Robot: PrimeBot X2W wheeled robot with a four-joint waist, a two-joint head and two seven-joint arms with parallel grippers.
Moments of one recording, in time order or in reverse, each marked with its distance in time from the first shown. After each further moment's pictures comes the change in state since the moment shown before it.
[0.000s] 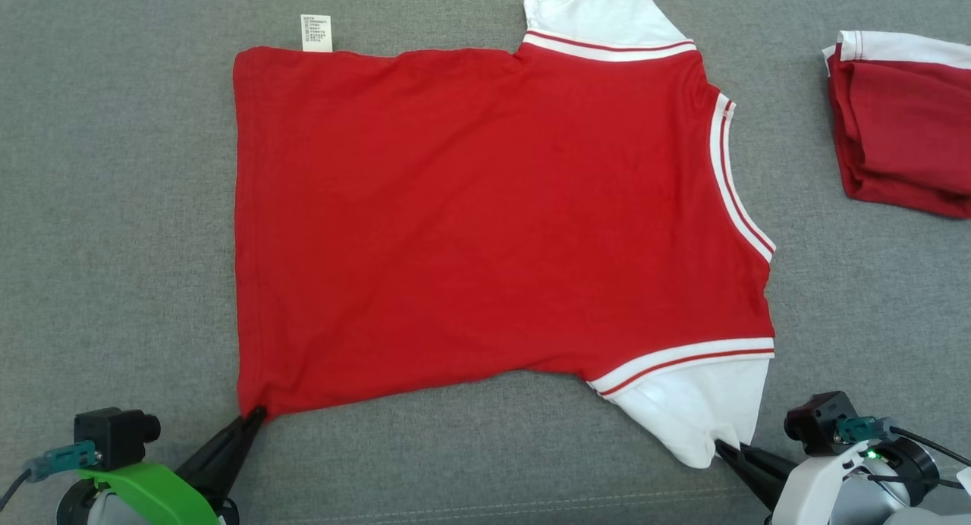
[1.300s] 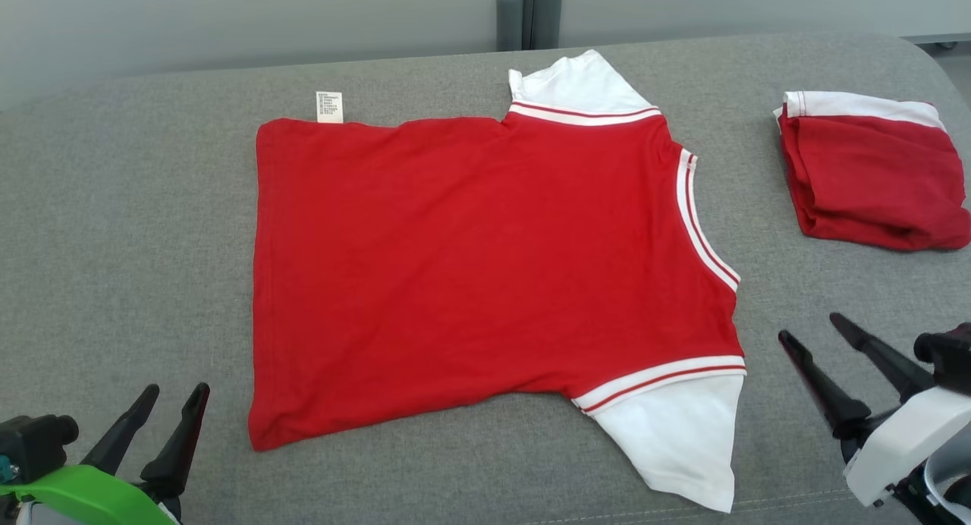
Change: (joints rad) left arm 0.053 0.032 0.115 0.010 -0.004 0.068 -0.117; right arm 0.081 -0.078 -0.256 -0.171 0.075 -0.078 -0.144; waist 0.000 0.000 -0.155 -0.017
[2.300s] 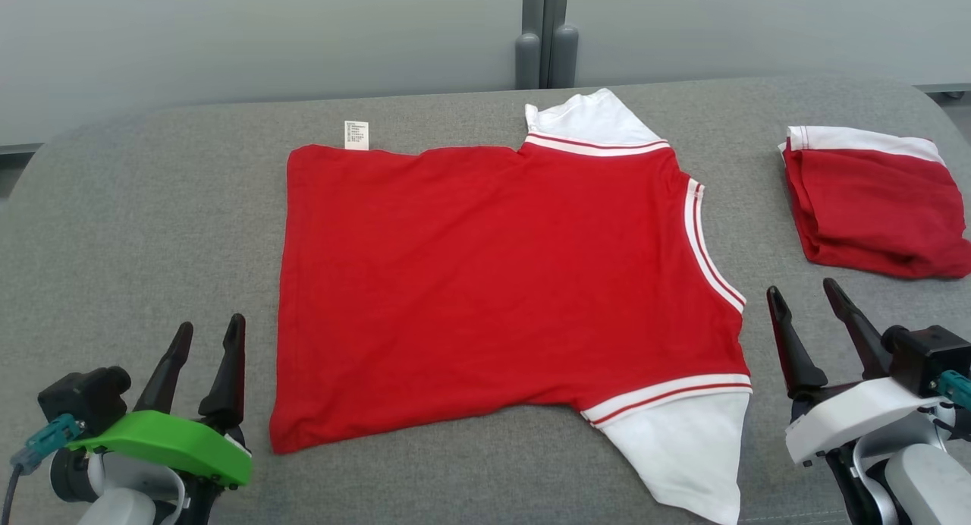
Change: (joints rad) left arm -0.091 -0.259 0.124 0.040 0.173 0.101 -0.026; right arm -0.117 0.293 -0.090 0.262 -0.228 -0.016 -0.242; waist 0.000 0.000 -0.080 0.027
